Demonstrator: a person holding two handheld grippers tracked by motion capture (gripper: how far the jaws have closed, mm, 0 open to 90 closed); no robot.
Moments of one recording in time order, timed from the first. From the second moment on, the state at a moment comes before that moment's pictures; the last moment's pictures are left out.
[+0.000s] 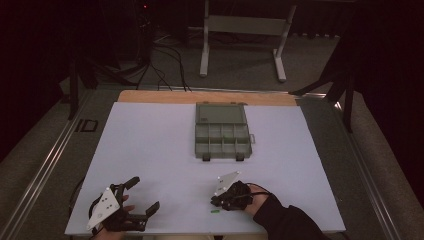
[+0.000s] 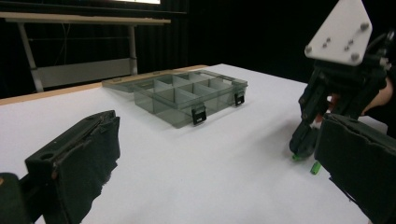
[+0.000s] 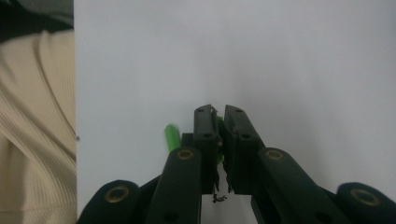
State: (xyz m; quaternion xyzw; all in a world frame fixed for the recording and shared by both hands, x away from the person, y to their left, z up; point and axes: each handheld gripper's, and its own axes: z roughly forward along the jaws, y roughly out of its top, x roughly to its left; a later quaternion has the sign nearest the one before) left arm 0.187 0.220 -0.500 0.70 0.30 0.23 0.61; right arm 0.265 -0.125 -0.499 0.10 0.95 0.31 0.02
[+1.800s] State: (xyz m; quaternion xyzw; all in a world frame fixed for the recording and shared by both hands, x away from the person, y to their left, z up) left arm 0.186 0.220 -0.500 0.69 0.29 0.23 0.62; right arm 0.365 -0.163 -0.383 0.25 0.87 0.39 0.16
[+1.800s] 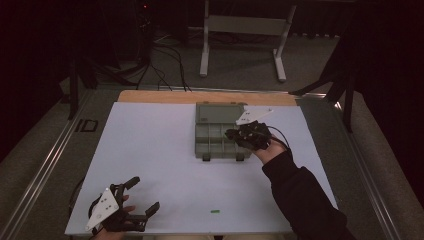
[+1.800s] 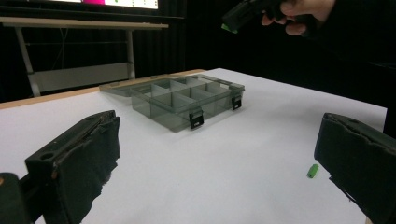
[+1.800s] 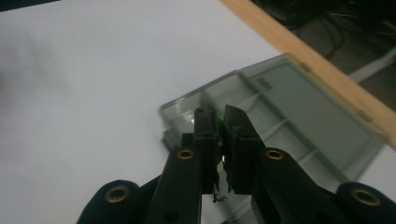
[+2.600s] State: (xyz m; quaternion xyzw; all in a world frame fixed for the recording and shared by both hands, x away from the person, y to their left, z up) left arm 0.186 0.220 -0.500 0.69 0.29 0.22 0.62; right arm 0.417 -0.165 -0.389 0.36 0.82 0.39 0.22
